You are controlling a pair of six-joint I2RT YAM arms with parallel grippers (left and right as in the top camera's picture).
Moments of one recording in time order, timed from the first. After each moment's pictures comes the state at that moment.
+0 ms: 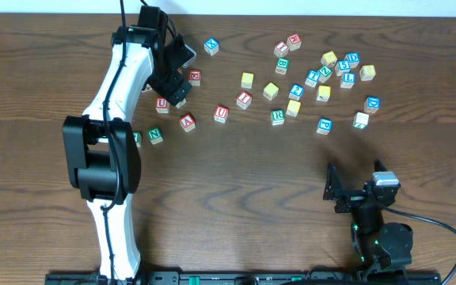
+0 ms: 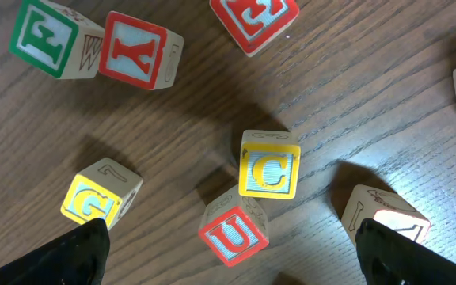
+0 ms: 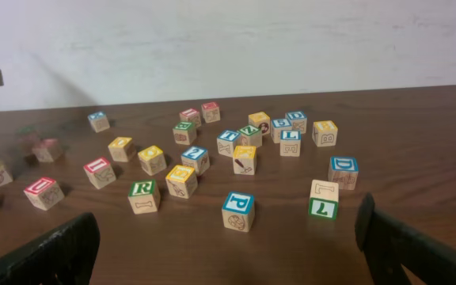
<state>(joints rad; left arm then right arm) -0.12 2.22 1.93 -1.06 0.05 0.60 0.13 0.02 0.01 -0.07 0.03 0.12</state>
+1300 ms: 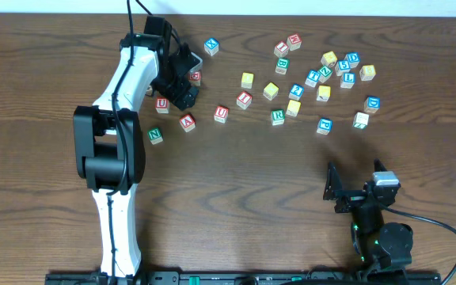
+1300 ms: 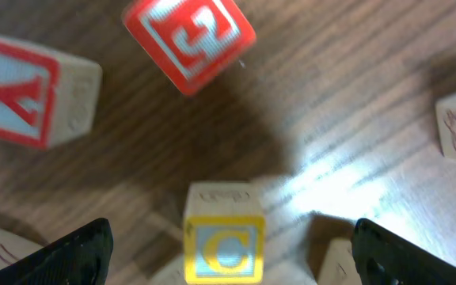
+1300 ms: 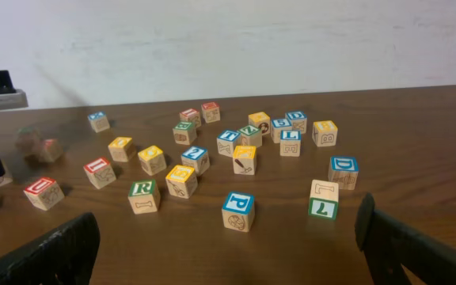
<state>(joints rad) -0.12 2.32 1.93 -1.01 0.19 0.58 0.13 0.02 0.01 -0.07 0.03 0.12</state>
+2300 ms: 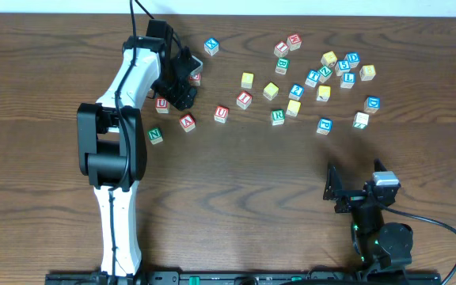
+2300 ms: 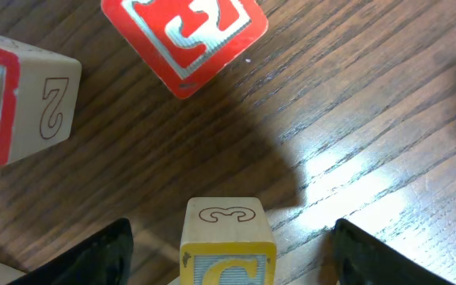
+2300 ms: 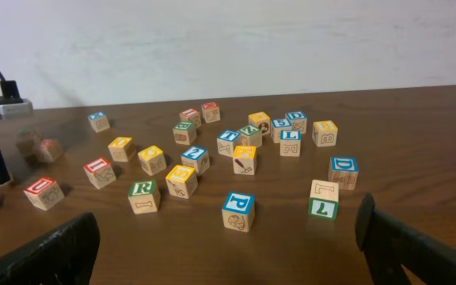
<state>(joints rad) -0.12 2.35 1.93 -1.00 0.19 0.58 0.13 0.02 0.01 -0.07 0.03 0.12</state>
